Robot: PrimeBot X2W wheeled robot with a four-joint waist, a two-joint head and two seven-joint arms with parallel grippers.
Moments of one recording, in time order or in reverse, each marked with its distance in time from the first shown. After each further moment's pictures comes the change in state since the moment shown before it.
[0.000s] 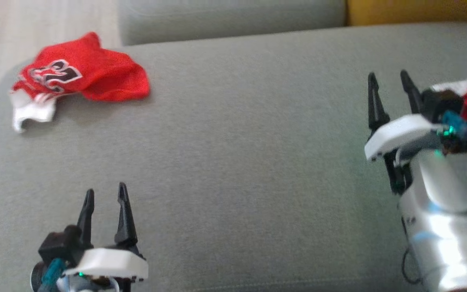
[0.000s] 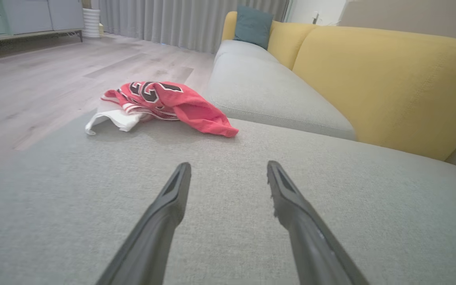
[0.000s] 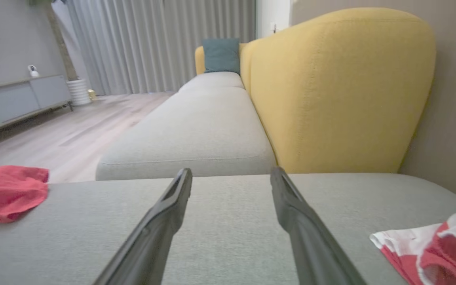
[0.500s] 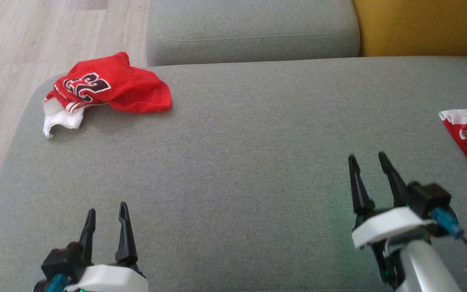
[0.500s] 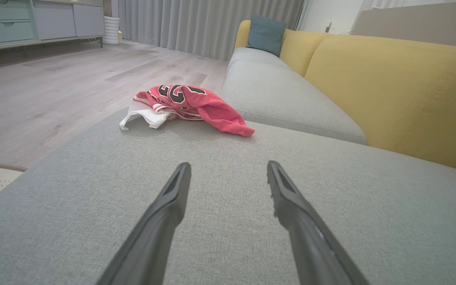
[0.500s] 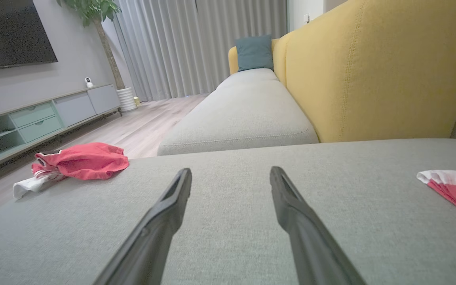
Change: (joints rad) left arm 0.068 -0.001 0.003 0.009 0.003 -0.004 0.000; right arm 0.474 0.013 0.119 -0.435 0.142 0.000 0.021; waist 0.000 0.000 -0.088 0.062
